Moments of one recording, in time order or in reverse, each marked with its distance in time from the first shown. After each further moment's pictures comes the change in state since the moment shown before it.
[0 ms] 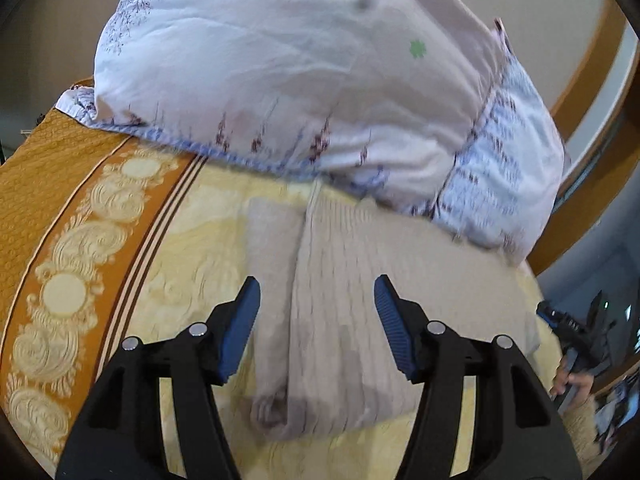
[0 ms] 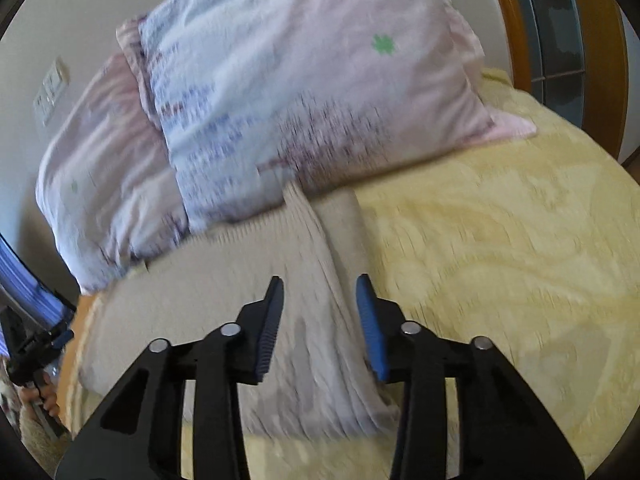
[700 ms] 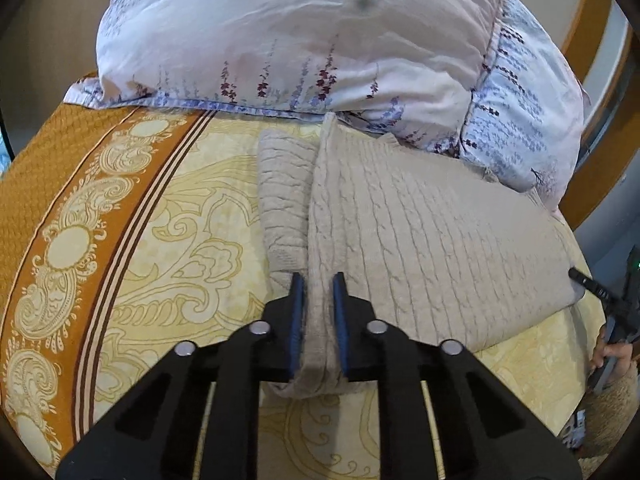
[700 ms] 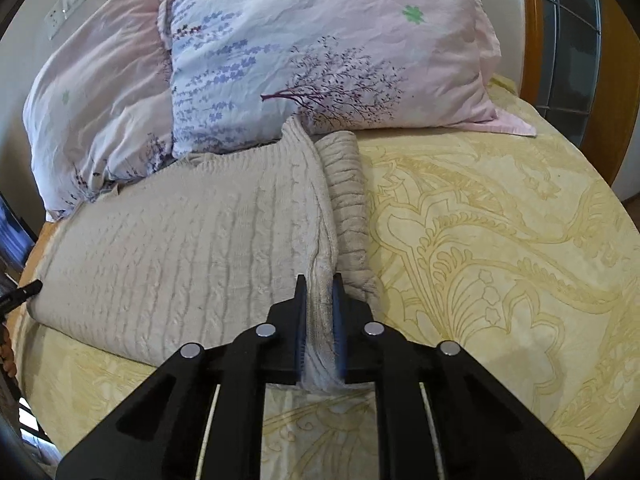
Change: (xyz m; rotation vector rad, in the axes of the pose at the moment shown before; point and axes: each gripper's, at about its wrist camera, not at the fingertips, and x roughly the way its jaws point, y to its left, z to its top) left arm 0.020 -0.009 -0.040 0.099 0.071 0.122; right arm 0.006 0.019 -0.032 -0.174 0.027 -0.104
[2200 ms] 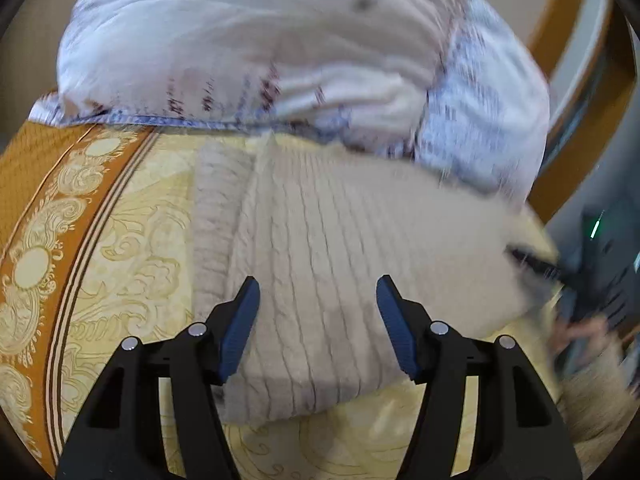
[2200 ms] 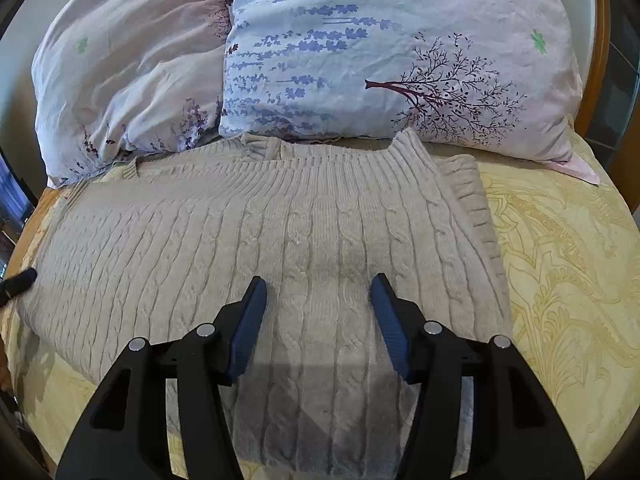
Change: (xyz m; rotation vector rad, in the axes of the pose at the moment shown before) left arm -0.006 -0.015 0.010 -0.018 -0.044 -0.145; right arm 0.051 0.072 0.022 -0.144 0.093 0.009
